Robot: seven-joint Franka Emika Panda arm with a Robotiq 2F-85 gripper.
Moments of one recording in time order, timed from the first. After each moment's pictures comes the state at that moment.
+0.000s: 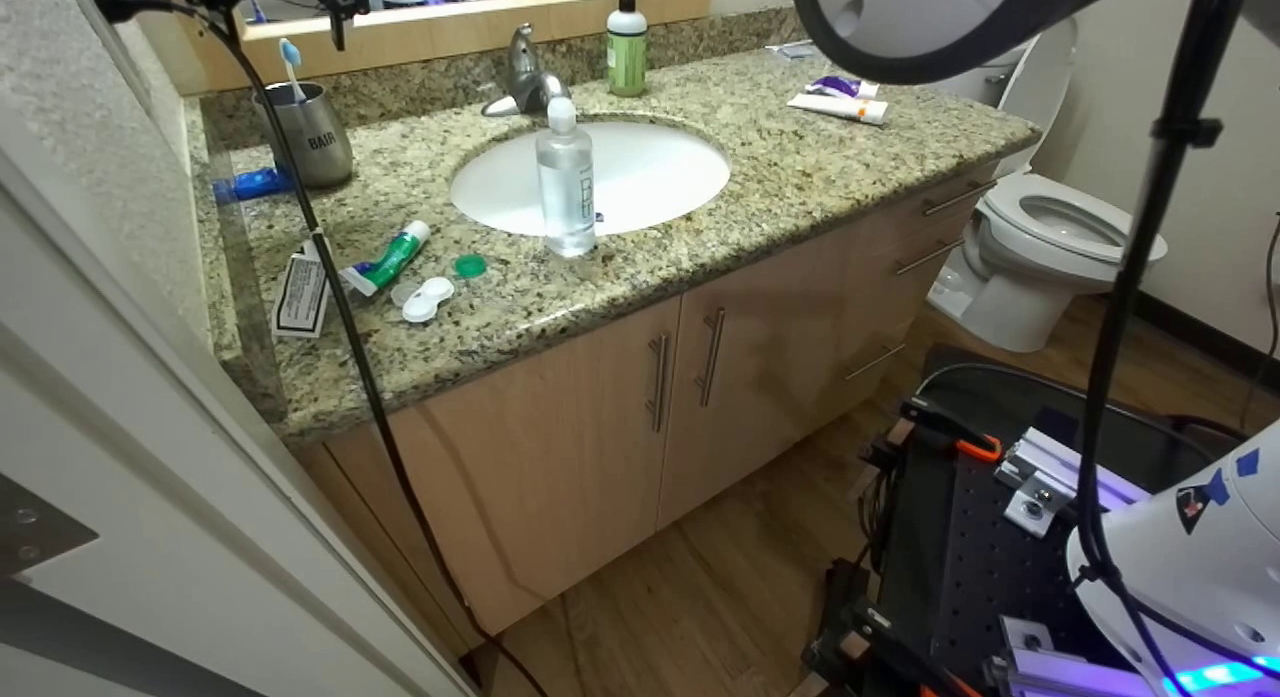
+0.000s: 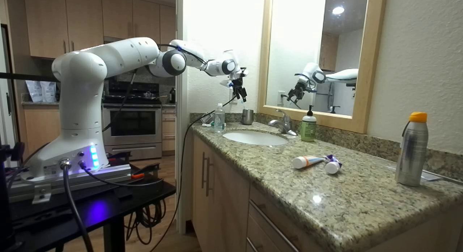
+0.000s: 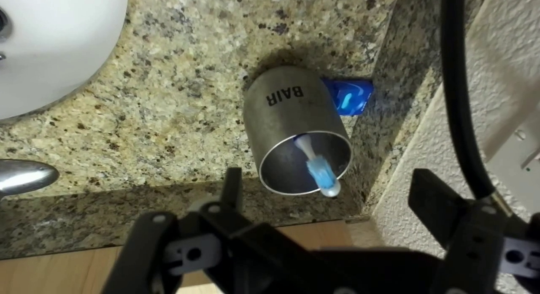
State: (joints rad) arm -0.02 1.12 -0.05 -0.55 0.00 2.16 0.43
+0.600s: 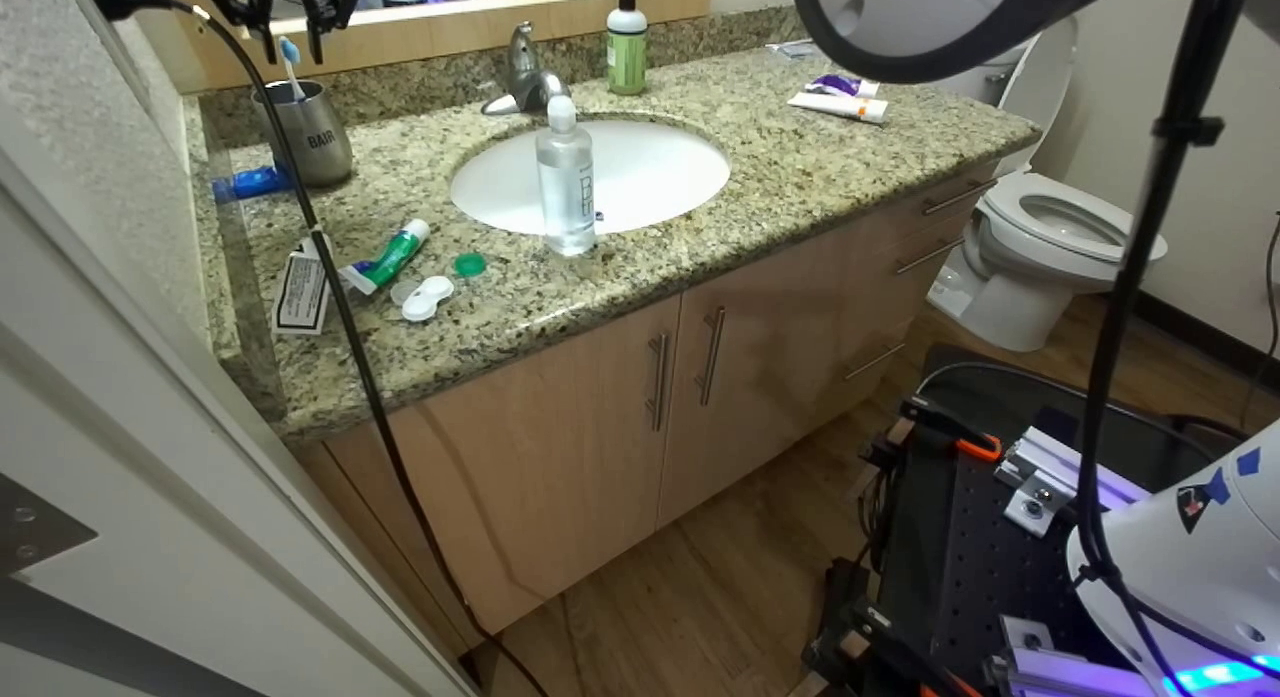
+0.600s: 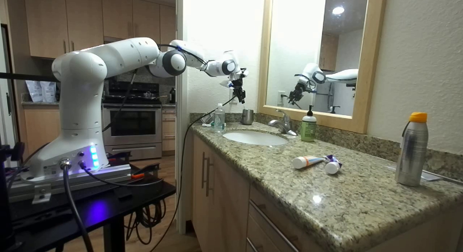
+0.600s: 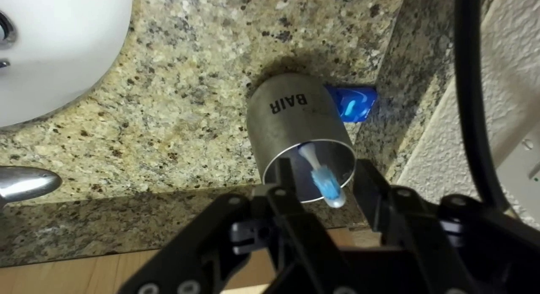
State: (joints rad) arm -0.02 1.12 -0.05 -0.55 0.00 2.14 0.43
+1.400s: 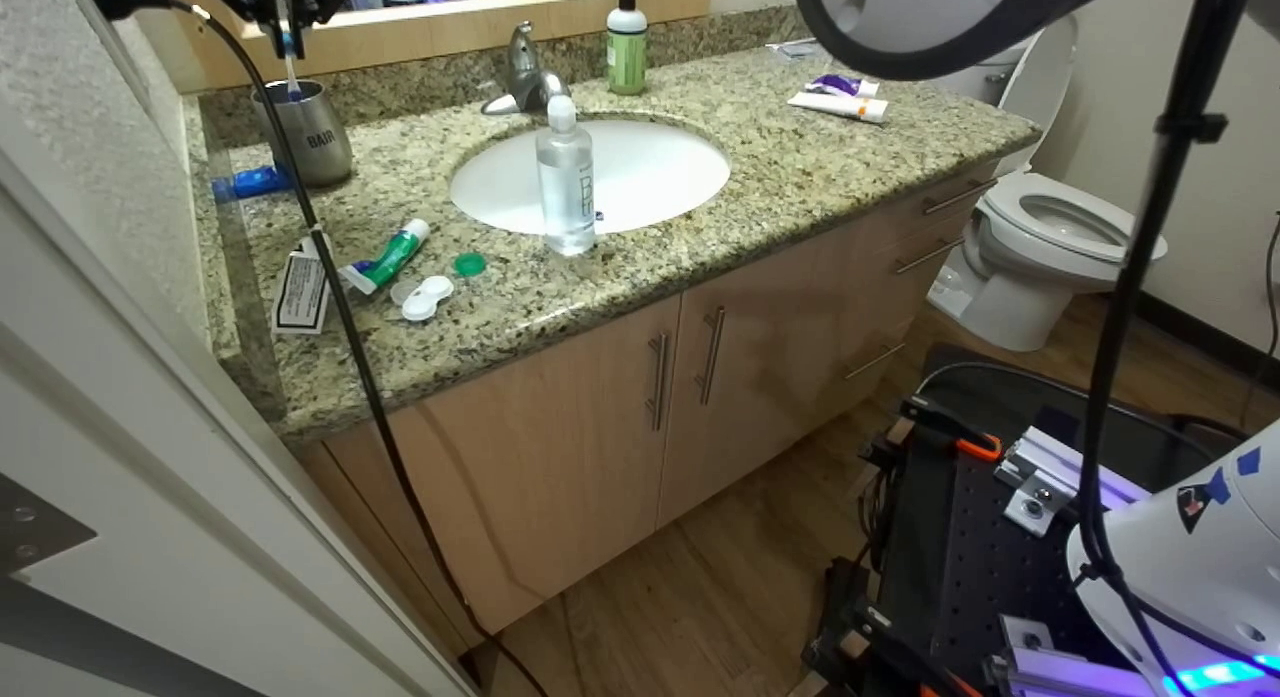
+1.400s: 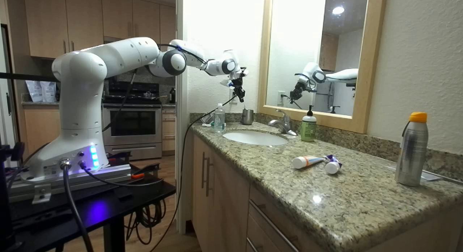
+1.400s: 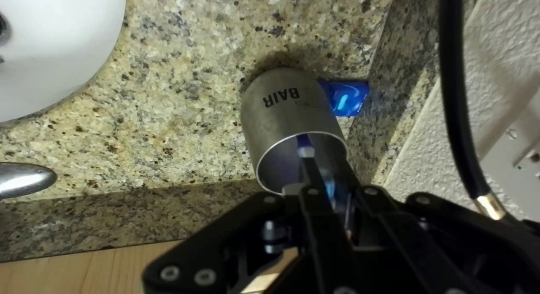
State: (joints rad) arm -0.02 1.12 -0.04 -0.54 0.01 2.15 0.43
